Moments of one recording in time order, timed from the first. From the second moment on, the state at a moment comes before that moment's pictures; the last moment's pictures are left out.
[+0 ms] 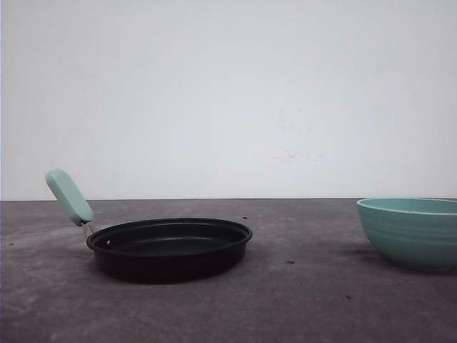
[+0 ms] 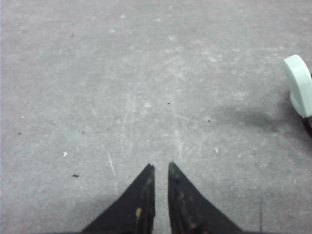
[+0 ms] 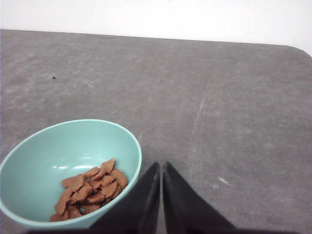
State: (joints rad) left arm -0.09 0.00 0.12 -0.47 -0.05 0.03; right arm 0.10 0.00 0.04 -0.22 -0.03 0.03
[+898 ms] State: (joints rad) left arm -0.09 0.00 0.10 -0.41 -0.02 -0.13; right arm 0.10 0.00 0.04 -0.23 0.00 0.08
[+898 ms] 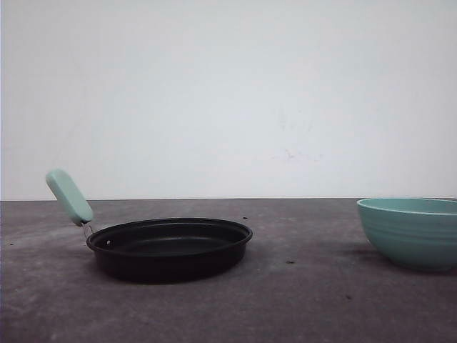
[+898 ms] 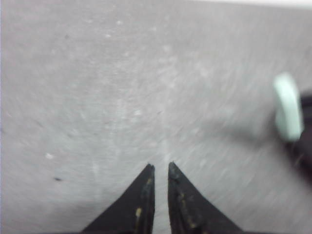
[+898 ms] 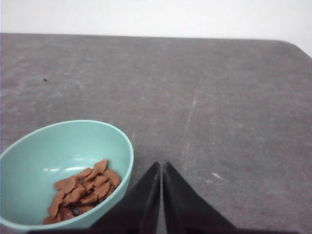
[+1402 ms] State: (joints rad) left arm -0.09 0.00 0.11 -0.44 -0.02 -0.44; right arm 0.10 0.00 0.04 -0.23 0.00 0.11
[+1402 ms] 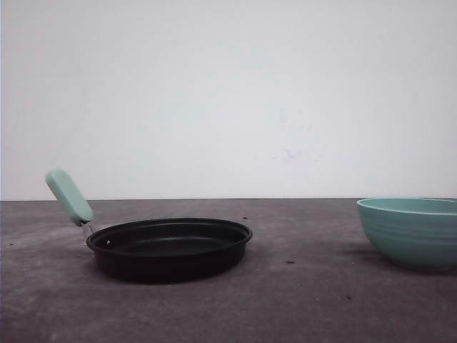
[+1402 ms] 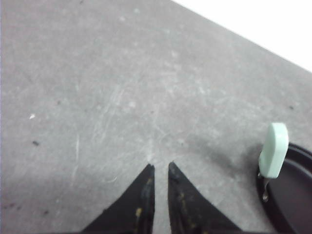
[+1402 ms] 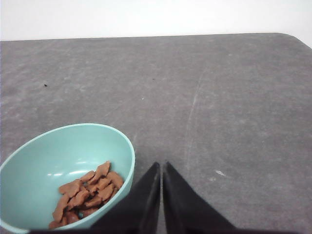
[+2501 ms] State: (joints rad) left arm -0.09 0.20 0.29 -0.34 0.21 -0.43; right arm 0.10 0.23 0.31 -0.02 -0.18 0.19
